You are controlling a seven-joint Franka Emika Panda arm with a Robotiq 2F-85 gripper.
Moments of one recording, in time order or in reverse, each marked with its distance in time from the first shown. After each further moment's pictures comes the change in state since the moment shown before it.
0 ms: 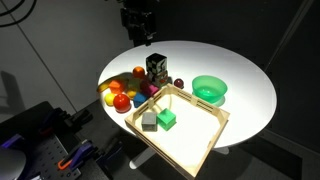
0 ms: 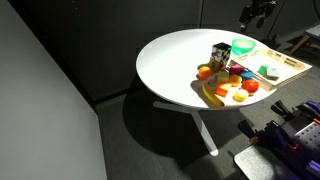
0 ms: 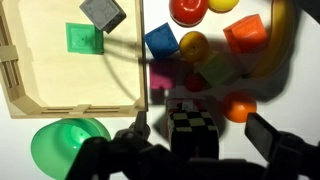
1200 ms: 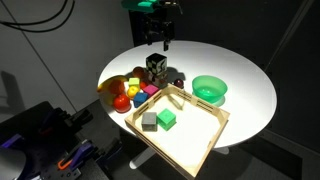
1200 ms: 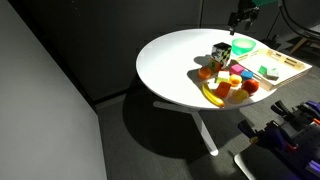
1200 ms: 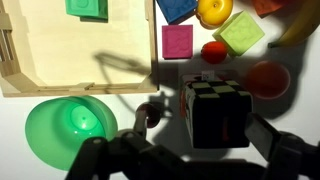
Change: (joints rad) arm -0.003 0.260 -0.020 0.248 -0.004 0.000 0.001
